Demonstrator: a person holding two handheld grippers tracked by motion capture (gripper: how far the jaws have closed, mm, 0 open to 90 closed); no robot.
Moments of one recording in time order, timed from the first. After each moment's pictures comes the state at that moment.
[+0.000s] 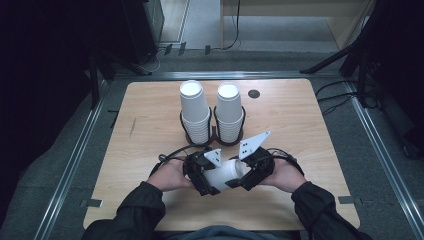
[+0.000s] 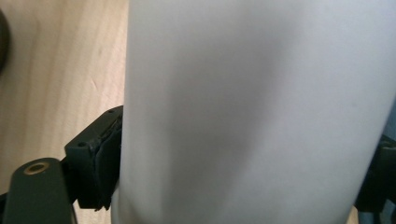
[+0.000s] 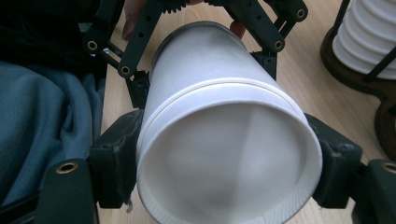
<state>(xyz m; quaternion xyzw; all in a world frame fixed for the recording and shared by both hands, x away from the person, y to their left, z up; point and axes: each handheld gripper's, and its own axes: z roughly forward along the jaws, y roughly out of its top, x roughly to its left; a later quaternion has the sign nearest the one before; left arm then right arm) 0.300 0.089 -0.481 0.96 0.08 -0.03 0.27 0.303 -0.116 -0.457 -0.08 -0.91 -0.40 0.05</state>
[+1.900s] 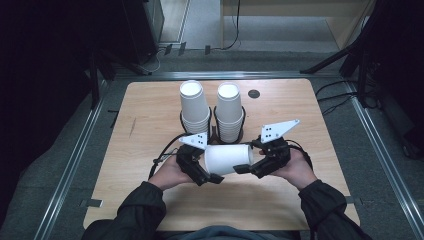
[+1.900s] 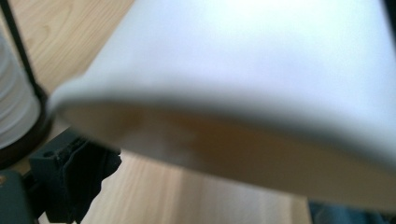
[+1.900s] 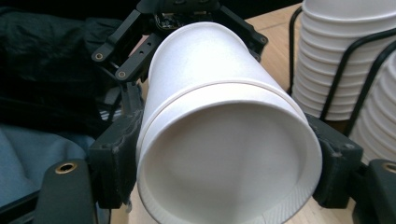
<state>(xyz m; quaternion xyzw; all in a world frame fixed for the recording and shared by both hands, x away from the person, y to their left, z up) 0.310 0.114 -0.467 0.86 0.14 -0.08 0.49 0.313 -0.151 -0.429 -0.12 -0.85 -0.51 0.06</state>
